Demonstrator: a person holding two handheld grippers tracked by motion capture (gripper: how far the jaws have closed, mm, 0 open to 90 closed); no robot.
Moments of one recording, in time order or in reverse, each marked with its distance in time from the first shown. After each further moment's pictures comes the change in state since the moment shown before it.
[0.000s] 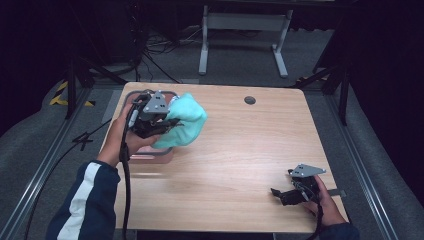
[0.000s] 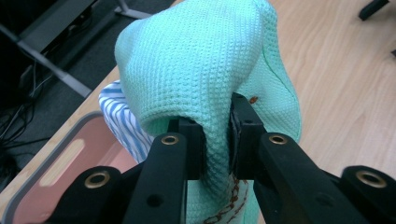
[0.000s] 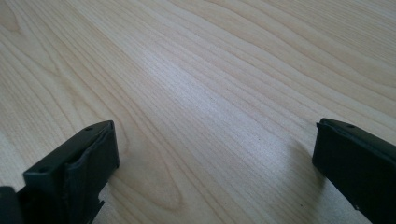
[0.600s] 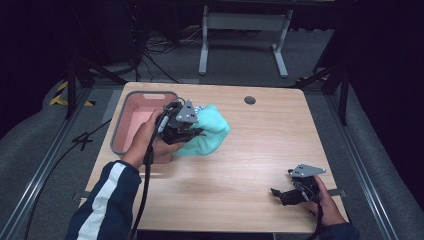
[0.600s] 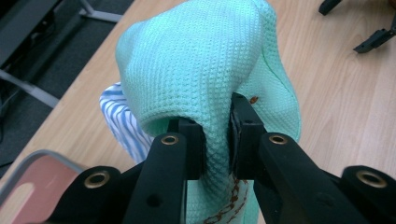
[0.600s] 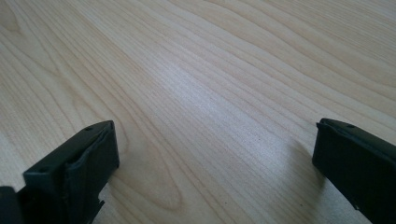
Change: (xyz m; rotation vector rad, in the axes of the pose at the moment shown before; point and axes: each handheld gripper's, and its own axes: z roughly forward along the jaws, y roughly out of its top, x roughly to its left) left arm -0.036 0.029 0.045 0.043 -0.101 0.083; right arm 0.000 0.000 0.000 0.001 0.000 0.001
